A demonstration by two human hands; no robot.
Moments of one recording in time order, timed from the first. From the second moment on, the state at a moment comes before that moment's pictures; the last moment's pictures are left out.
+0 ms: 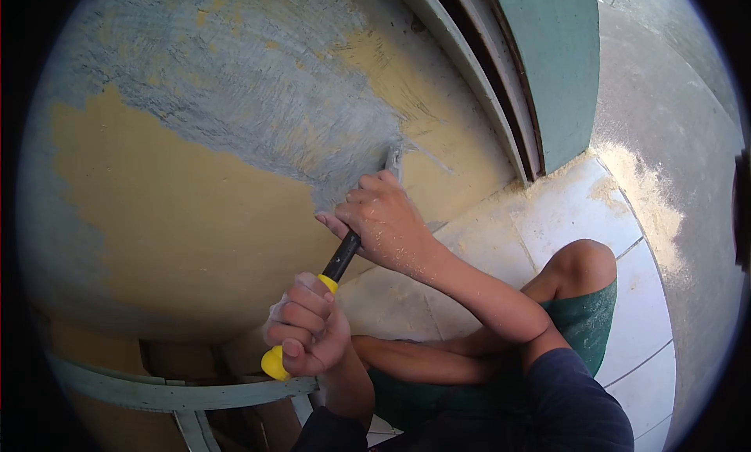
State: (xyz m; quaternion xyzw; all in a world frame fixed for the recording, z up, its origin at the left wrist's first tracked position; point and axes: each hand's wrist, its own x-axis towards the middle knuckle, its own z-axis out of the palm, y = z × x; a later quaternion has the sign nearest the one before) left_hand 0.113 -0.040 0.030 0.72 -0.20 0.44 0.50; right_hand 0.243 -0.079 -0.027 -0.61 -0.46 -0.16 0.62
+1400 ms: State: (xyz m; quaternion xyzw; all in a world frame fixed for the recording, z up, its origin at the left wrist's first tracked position) left_hand 0.120 -0.043 0.021 0.70 -0.17 0.44 0.53; right_hand 0.253 -0.086 -0.032 -0.67 -0.46 -0.12 0.58
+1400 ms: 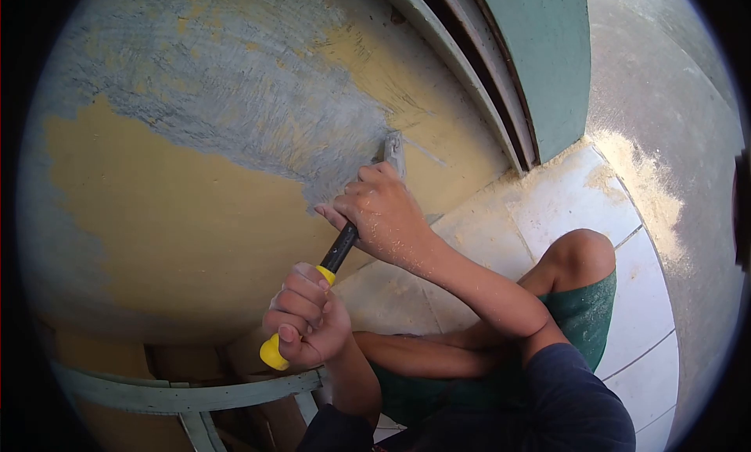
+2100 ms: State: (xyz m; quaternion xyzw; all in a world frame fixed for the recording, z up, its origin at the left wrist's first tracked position) left_hand 0.120 -0.051 0.022 0.73 -0.19 0.44 0.49; right_hand 0.251 -0.087 -0.036 -0.64 -0.46 -0.14 0.59
